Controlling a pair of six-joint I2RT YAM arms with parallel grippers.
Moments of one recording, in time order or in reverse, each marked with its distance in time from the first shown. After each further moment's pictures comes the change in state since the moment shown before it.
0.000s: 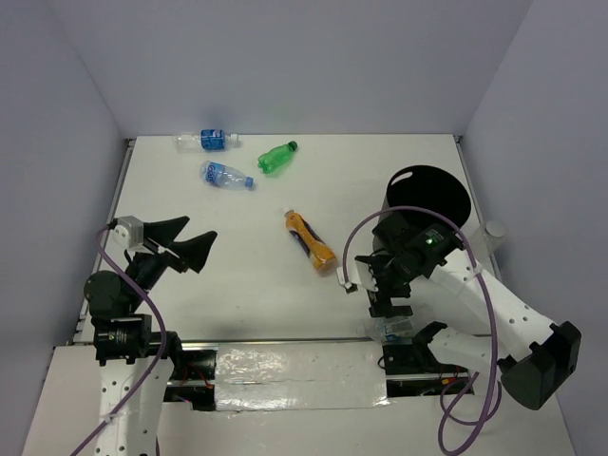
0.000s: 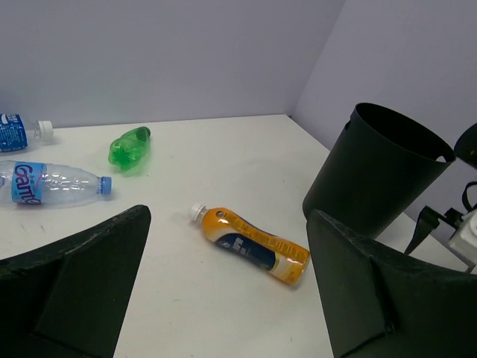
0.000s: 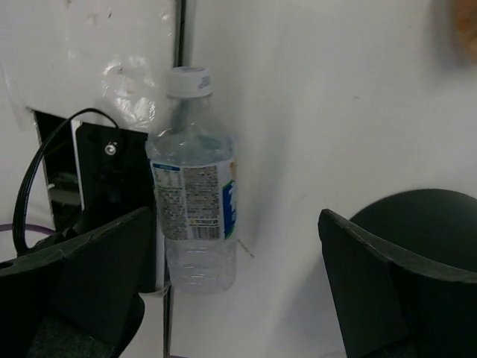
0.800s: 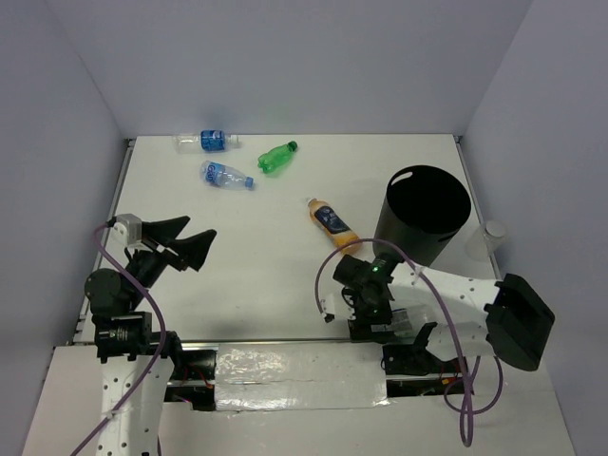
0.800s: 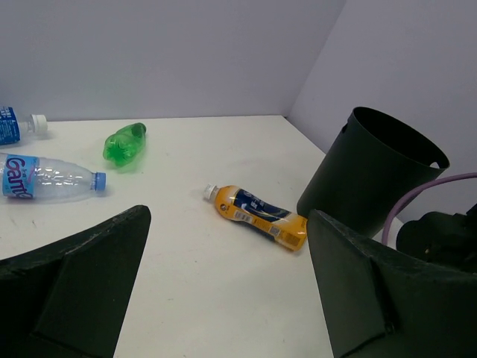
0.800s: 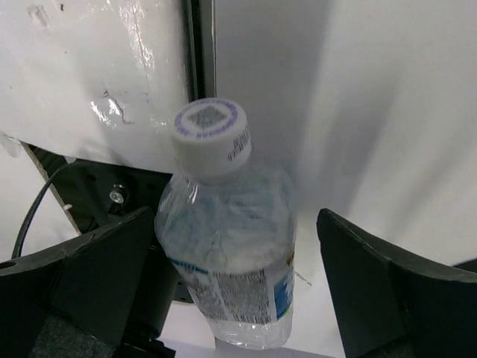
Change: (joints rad) left arm 0.025 0.019 -0.006 0.022 0.018 -0.042; right arm 0.331 0.173 -0.283 0.249 0.202 0.383
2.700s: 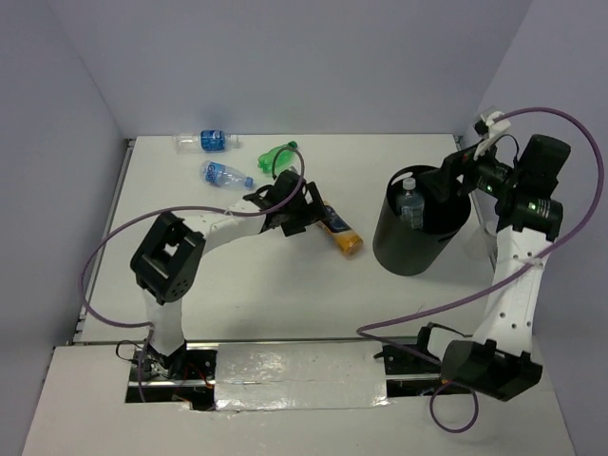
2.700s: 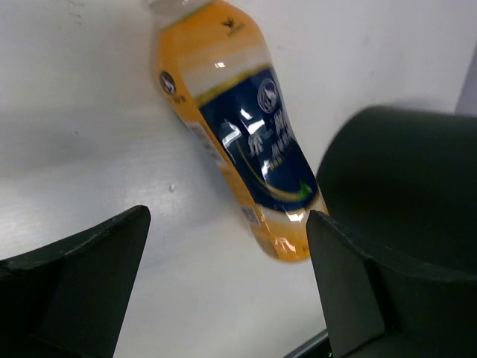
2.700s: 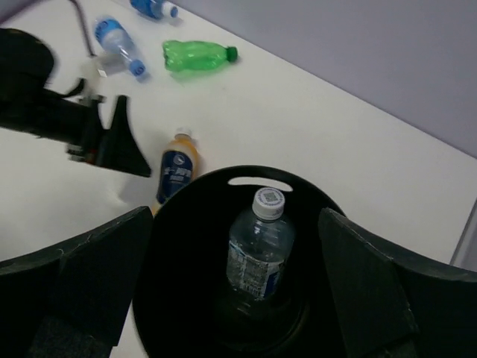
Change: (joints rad) left arm -0.773 1.559 0.804 -0.248 -0.575 -0.477; right arm -1.284 -0.051 0.737 0.354 -0.734 0.326
